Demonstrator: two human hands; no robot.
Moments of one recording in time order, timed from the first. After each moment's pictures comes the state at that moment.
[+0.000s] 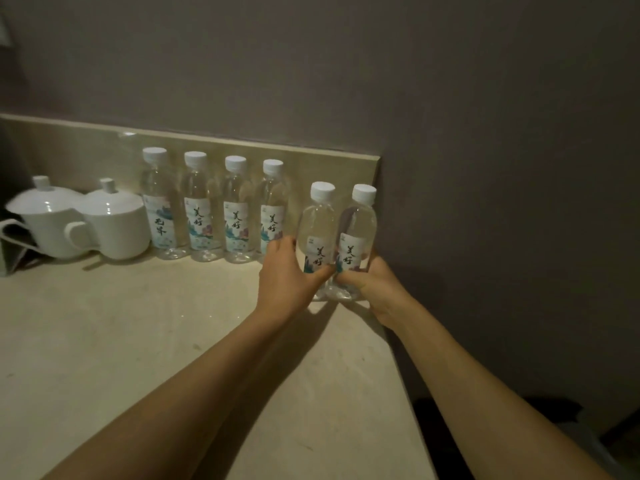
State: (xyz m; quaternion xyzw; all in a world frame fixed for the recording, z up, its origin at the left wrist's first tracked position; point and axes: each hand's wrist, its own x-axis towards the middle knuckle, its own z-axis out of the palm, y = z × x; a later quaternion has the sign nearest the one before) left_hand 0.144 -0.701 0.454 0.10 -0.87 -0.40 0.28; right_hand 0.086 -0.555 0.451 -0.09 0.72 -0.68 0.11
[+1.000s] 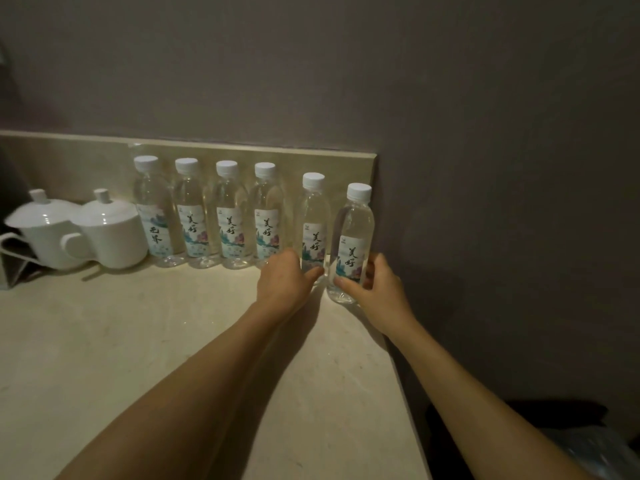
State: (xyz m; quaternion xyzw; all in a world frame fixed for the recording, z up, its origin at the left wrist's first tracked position) left_hand 0.112 -0.703 0.446 0.16 -0.92 -0.31 0.19; right_hand 0.090 -0.540 0.438 -0.16 0.80 -0.58 -0.01
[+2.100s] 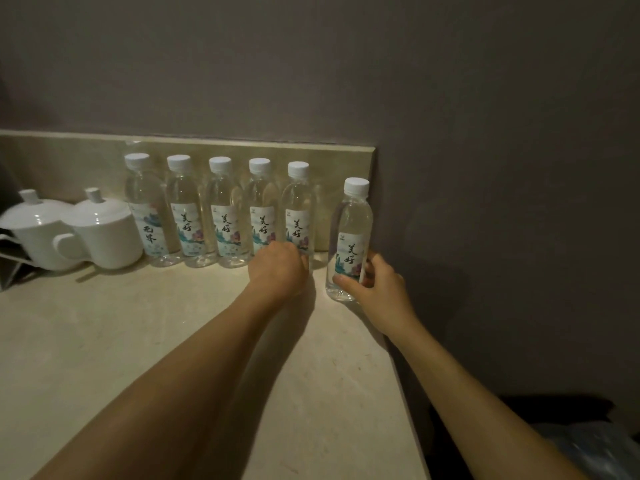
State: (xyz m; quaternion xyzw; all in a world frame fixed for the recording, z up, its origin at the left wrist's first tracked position) left_hand 0.091 -0.712 0.456 0.16 -0.97 -0.09 0.15; right_hand 0.091 -0.538 0.438 -0.15 0.82 -0.55 -0.02
